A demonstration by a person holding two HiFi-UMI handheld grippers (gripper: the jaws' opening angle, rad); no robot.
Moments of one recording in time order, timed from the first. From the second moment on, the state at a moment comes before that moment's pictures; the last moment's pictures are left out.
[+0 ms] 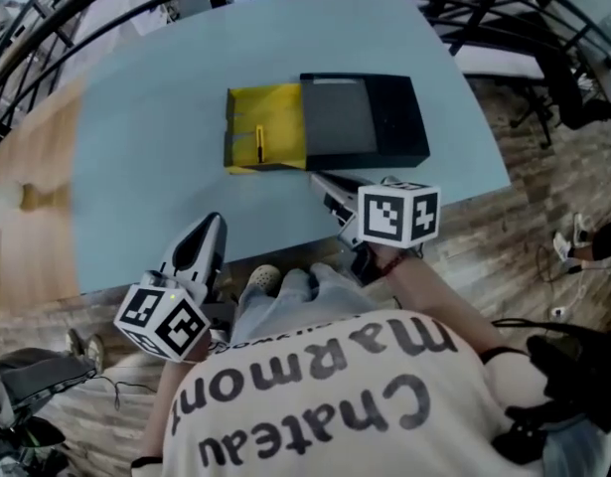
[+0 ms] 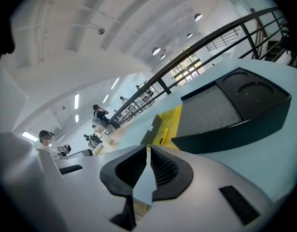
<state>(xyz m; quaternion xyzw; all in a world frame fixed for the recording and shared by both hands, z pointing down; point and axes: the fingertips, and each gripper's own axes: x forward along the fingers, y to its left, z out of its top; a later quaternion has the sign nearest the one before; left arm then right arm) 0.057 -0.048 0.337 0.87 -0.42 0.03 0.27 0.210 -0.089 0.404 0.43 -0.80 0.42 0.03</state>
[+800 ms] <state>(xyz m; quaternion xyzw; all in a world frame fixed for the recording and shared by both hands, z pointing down) -0.009 0.056 0.335 0.80 -0.53 -0.01 0.26 0.148 -0.044 0.422 0.36 -0.83 0.42 0.11</state>
